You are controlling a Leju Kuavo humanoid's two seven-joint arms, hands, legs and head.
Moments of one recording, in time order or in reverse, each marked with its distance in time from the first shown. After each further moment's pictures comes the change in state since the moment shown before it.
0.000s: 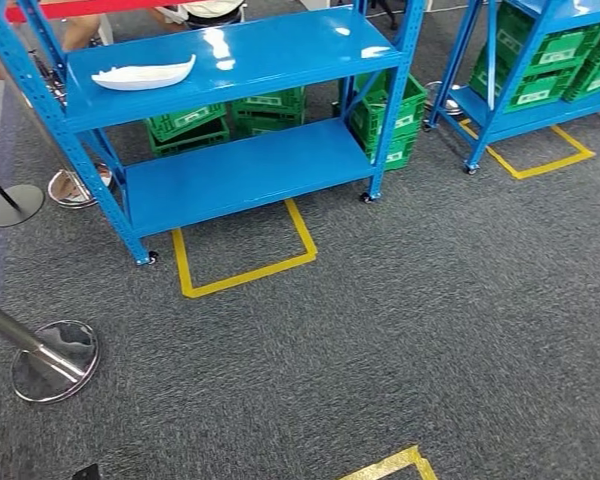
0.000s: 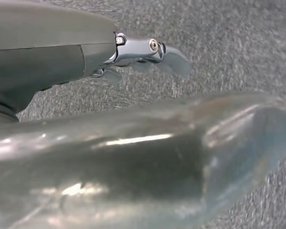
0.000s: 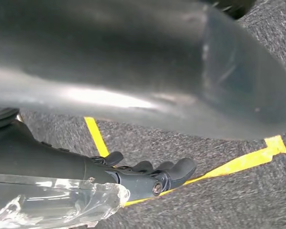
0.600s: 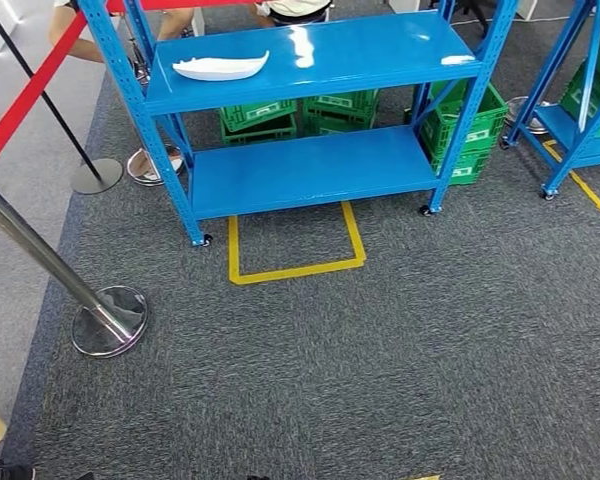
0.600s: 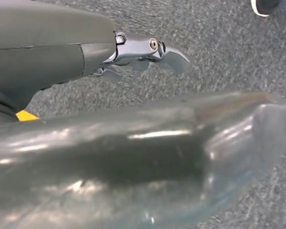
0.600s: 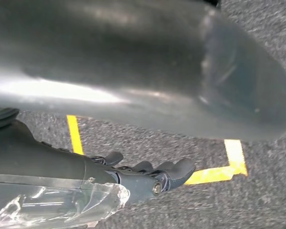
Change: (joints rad) left arm 0.002 0.003 0.000 0.003 0.029 -0.013 -0.042; right arm 0.003 0.007 -0.018 -0.024 -0.008 0.079 -0.036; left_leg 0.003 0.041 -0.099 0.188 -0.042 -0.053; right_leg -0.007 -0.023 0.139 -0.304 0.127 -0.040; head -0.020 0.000
